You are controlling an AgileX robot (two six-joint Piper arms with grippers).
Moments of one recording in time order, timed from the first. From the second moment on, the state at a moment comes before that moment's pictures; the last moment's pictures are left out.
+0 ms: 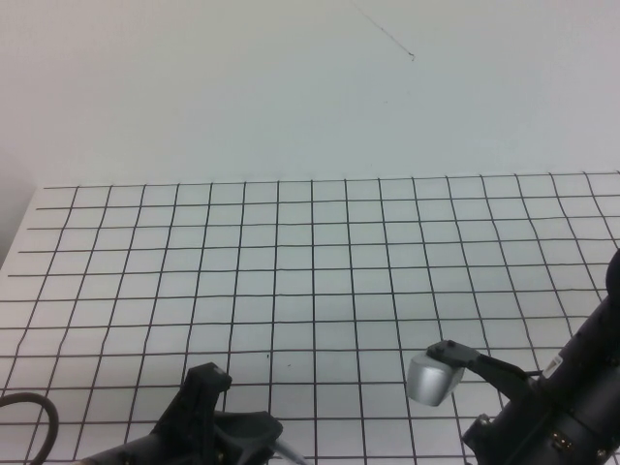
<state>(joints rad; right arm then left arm) 0.57 1.54 -0.87 0.92 1.27 -0.77 -0.92 0.96 -0.40 0.11 0.01 1.19</state>
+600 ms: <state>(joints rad) 0.57 1.61 -0.93 0.91 1.31 -0.74 -0.99 0.96 -0.40 0.12 0.06 1.23</state>
